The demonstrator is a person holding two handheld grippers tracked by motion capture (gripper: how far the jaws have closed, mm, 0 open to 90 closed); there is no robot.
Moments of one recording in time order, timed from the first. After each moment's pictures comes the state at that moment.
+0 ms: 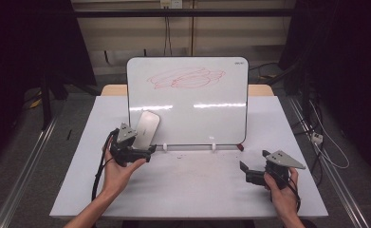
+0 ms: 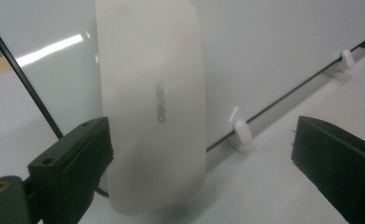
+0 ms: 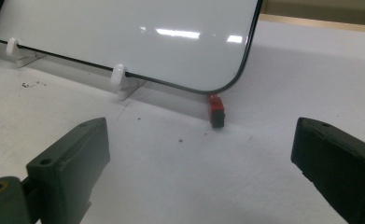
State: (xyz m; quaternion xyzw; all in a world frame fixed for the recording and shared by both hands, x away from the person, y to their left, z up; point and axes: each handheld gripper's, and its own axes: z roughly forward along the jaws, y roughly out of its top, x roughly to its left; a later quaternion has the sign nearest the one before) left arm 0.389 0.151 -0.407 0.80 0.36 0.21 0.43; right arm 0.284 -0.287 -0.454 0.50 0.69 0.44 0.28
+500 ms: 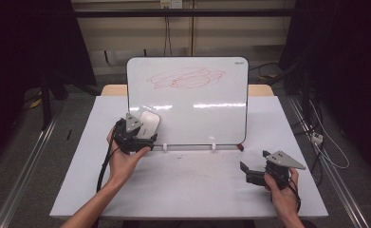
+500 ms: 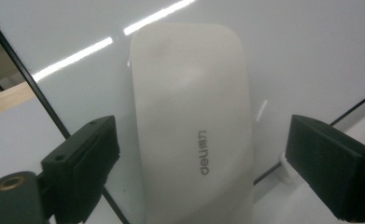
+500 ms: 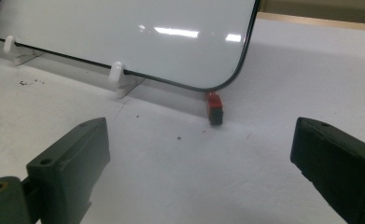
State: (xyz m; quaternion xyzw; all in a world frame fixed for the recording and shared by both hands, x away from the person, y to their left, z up) left arm 0.413 0.137 -0.403 0.80 0.37 0.26 0.38; right arm 0.283 -0.288 -0.454 0.50 0.69 0.43 0.28
